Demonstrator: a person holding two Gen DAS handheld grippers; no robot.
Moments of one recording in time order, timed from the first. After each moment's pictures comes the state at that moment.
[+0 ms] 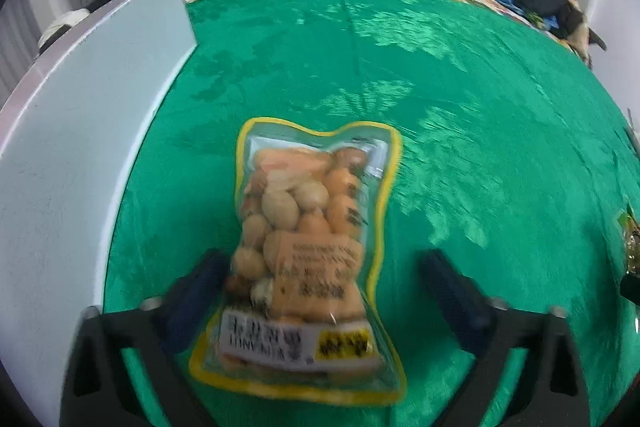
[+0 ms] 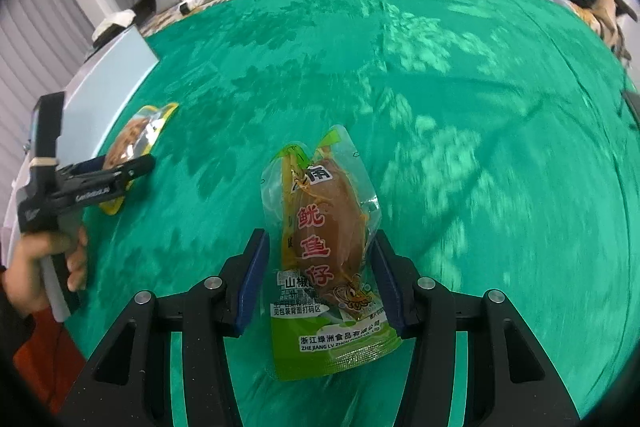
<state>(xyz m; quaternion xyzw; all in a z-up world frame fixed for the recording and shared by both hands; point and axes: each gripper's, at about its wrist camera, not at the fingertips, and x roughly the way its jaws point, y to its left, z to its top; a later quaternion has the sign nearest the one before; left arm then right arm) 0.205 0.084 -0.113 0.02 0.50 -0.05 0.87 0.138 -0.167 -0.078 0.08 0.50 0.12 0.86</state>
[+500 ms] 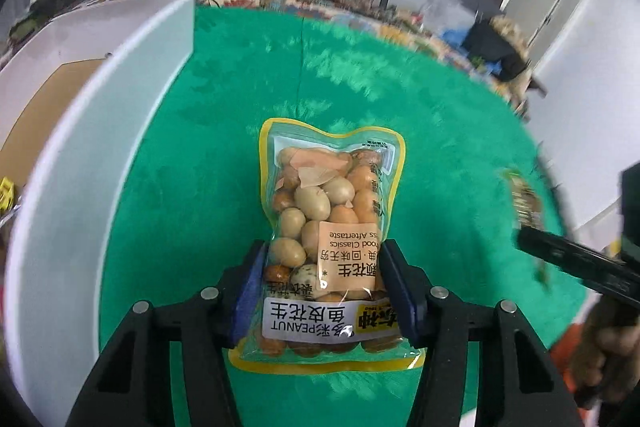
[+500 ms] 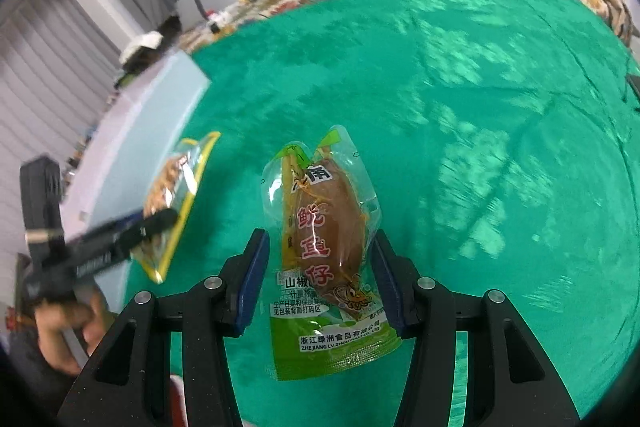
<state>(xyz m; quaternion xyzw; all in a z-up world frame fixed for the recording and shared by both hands) 0.101 0.112 -0.031 -0.11 0.46 -0.14 0.87 0.113 -0.139 -0.025 0.14 0.48 0.17 0.85</state>
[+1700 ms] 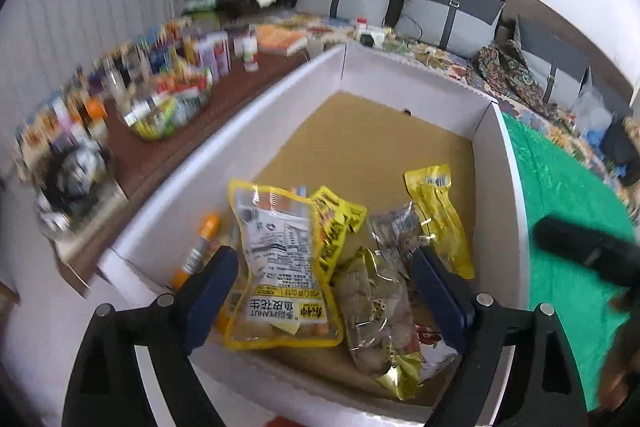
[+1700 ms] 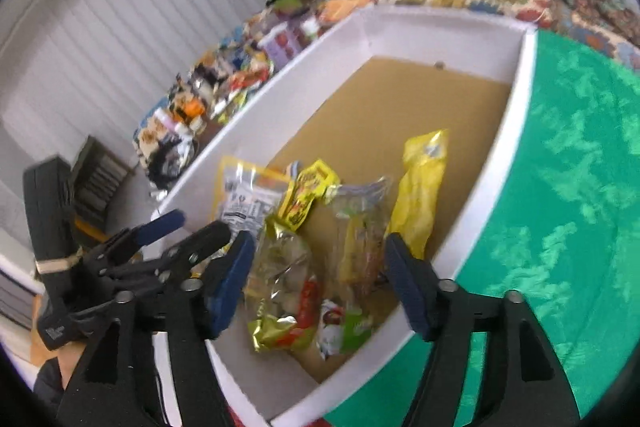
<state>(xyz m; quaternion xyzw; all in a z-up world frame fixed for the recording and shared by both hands) 0.029 0.389 0.014 -0.10 0.40 0.15 0.90 0.126 0.233 0.030 0.04 0.45 0.40 0.79</state>
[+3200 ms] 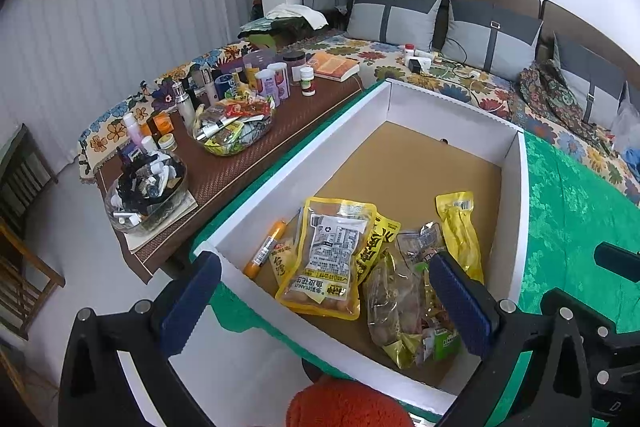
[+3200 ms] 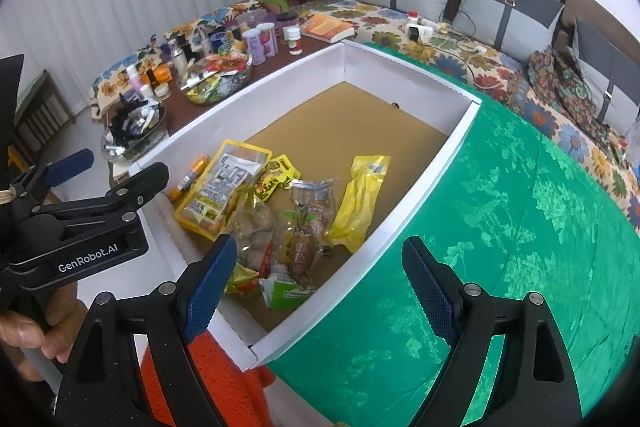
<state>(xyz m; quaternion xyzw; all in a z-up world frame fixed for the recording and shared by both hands) -0.010 0.375 0.068 -0.10 0.38 0.25 0.89 0.064 0.231 0.093 -0.13 0.41 0.33 0.84</state>
